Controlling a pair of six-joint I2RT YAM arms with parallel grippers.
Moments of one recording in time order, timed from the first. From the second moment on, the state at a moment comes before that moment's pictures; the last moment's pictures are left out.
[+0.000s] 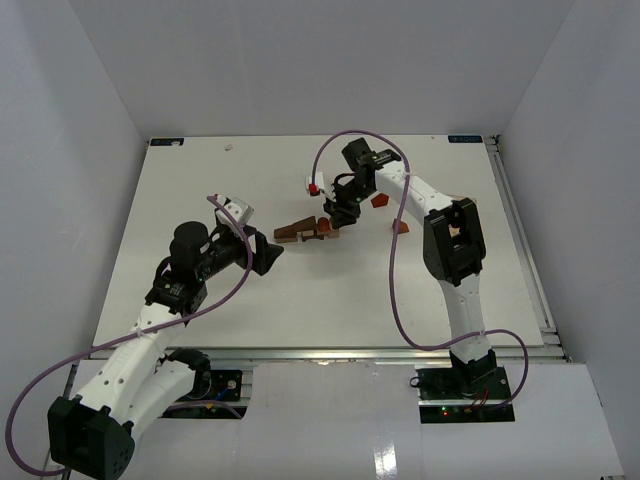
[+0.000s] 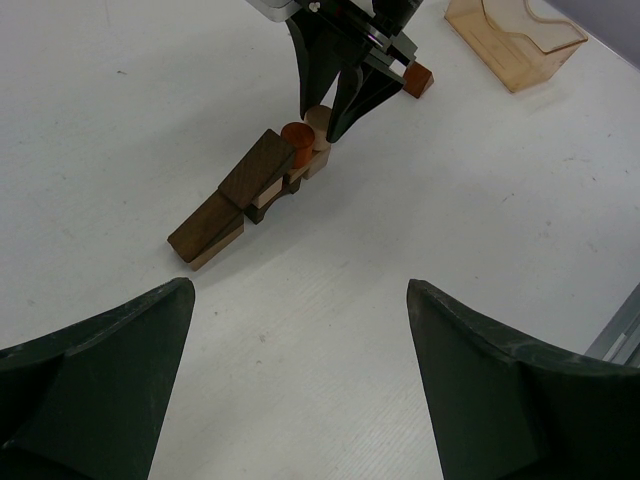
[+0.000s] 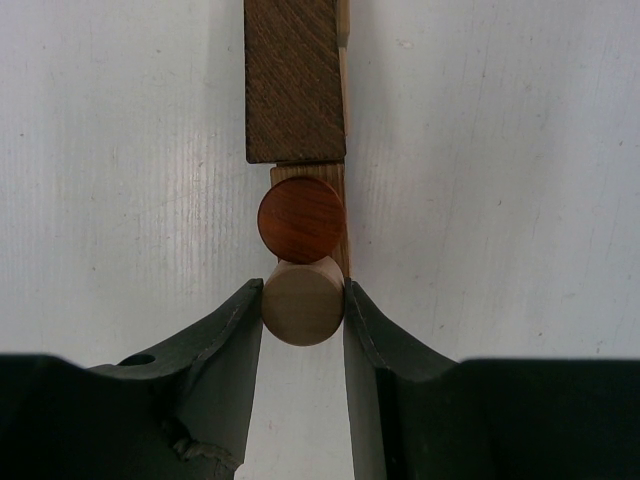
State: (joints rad) left arm -0.34 0.83 0.62 -0.04 0.40 -0.02; right arm 0.52 2.22 1.94 -0.94 -0.64 -1.08
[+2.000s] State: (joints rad) left arm -0.34 0.83 0.62 -0.04 0.40 -0.02; right arm 0.53 2.22 1.93 -0.89 -0.63 -1.05
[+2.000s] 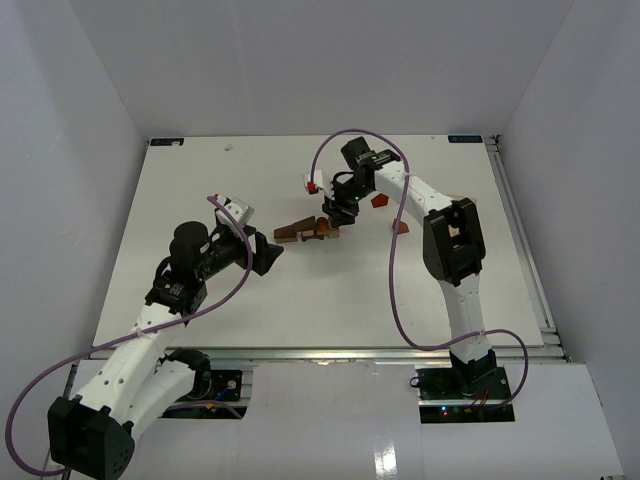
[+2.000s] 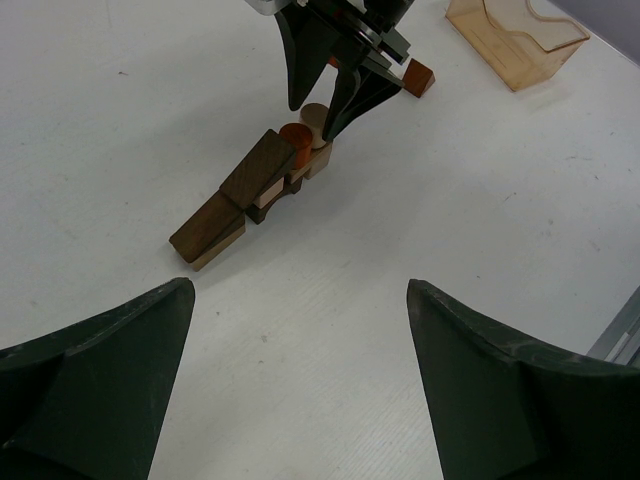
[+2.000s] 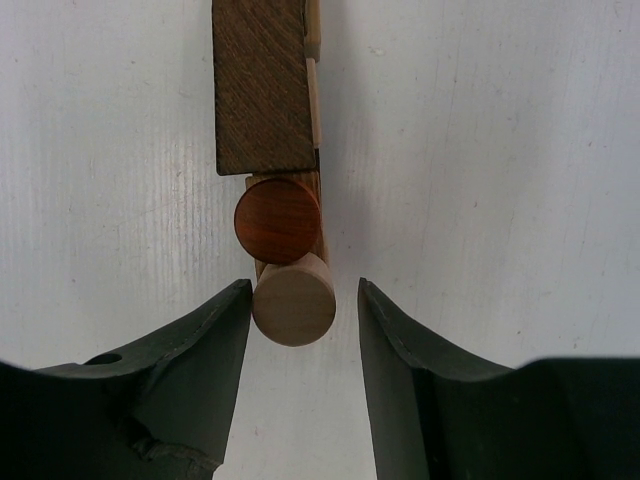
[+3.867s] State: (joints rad) left arm -0.34 0.83 0.62 -0.04 0.42 -0.02; right arm 0.08 1.98 1.51 -0.86 -0.76 -1.62
